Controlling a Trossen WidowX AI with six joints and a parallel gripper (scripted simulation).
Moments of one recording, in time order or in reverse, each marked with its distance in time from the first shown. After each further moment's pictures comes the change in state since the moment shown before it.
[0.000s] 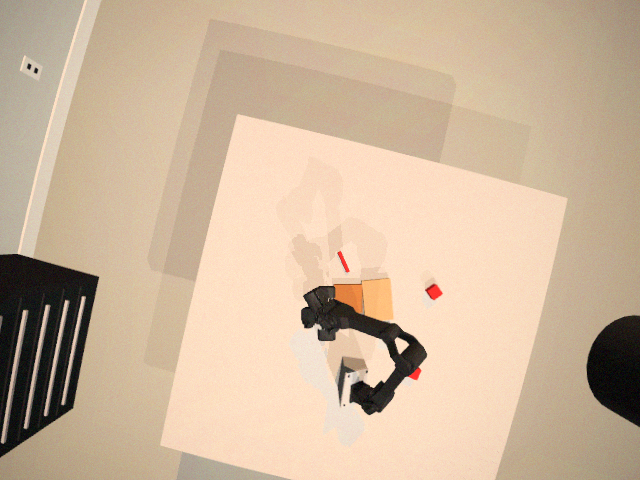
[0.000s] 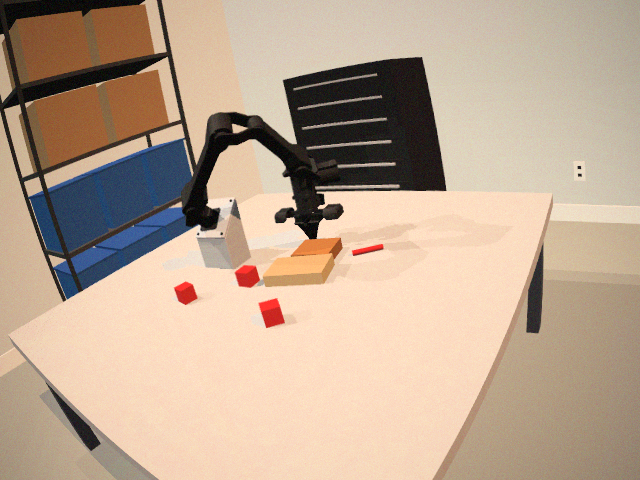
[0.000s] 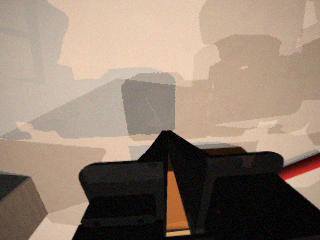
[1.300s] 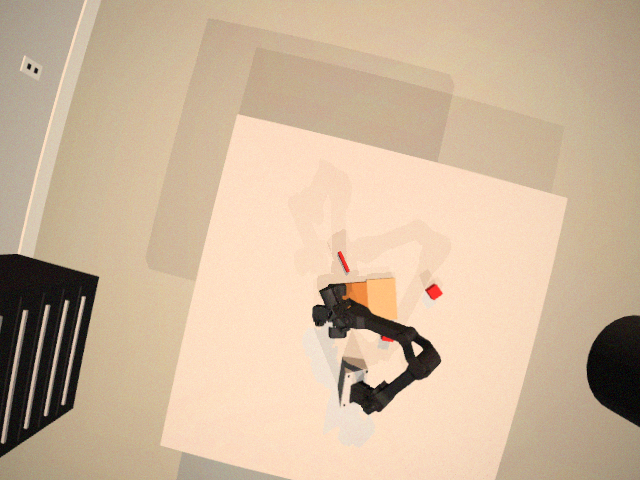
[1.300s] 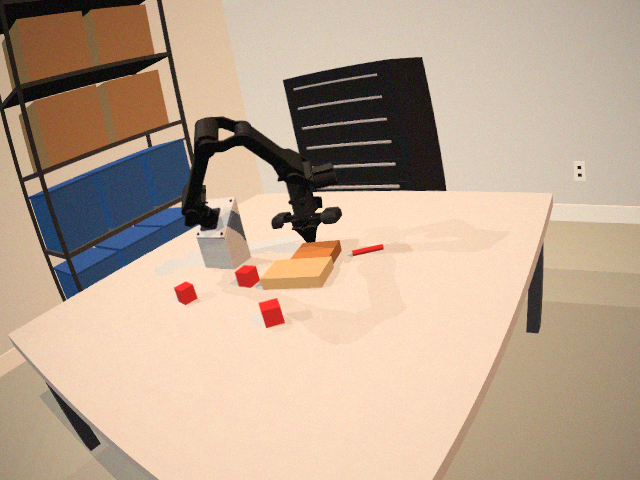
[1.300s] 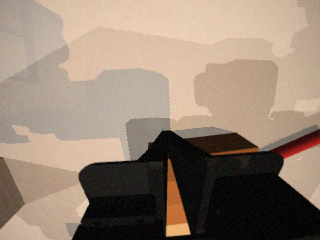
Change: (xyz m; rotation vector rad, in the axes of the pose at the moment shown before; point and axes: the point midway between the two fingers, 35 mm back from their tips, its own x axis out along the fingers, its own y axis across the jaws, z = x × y) arm 0.000 -0.008 -0.037 -0.009 -0.020 -0.022
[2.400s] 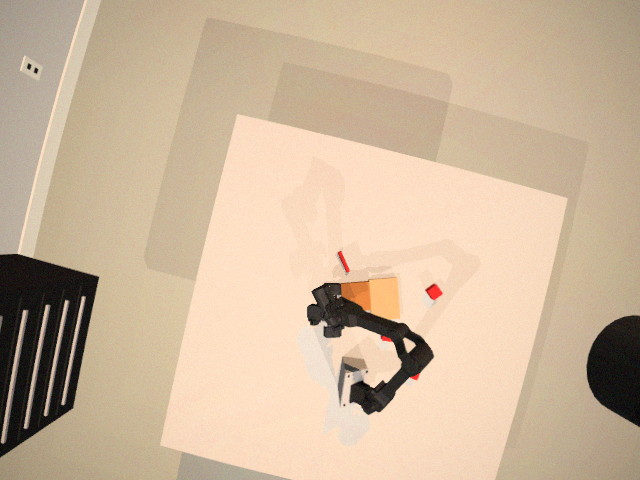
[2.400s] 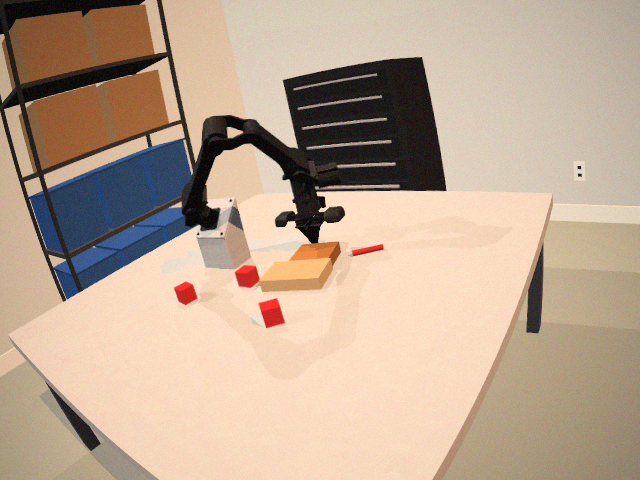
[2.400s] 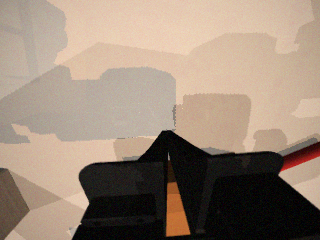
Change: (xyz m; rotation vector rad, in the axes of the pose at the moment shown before) arm 0.004 -0.002 0.017 0.001 0.022 0.007
